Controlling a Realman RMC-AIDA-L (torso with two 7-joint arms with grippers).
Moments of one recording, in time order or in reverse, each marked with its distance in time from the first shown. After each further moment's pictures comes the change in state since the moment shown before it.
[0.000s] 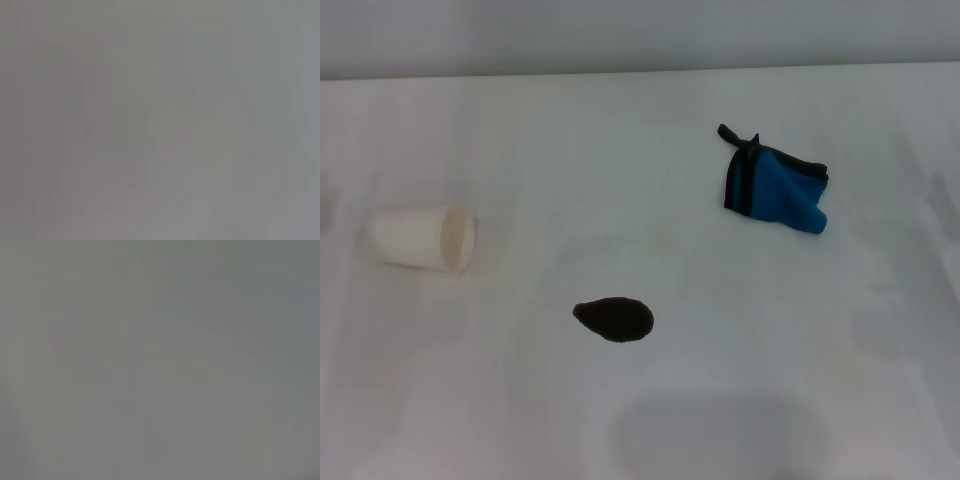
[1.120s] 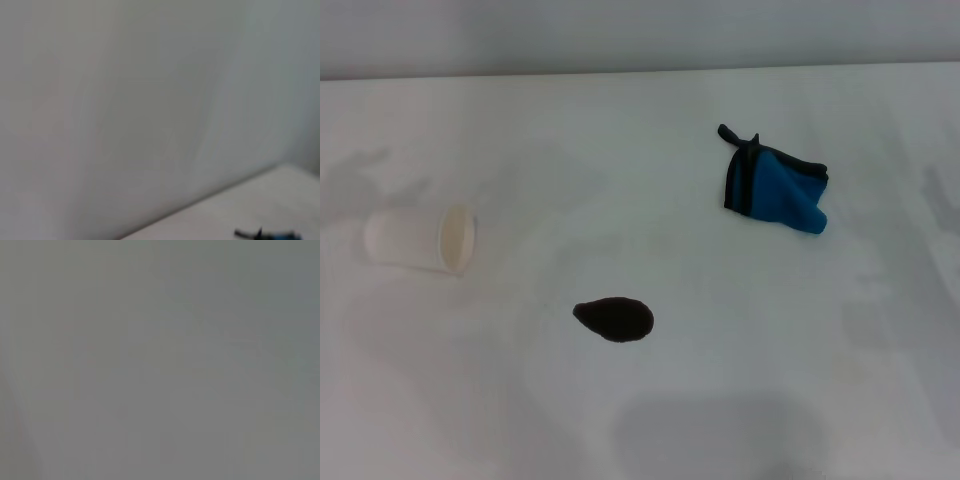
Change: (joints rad) left arm -0.057 0.327 -0.011 0.901 1.297 -0.239 -1.341; right arm 0.019 -0.001 0.001 -0.005 0.000 0.008 0.000
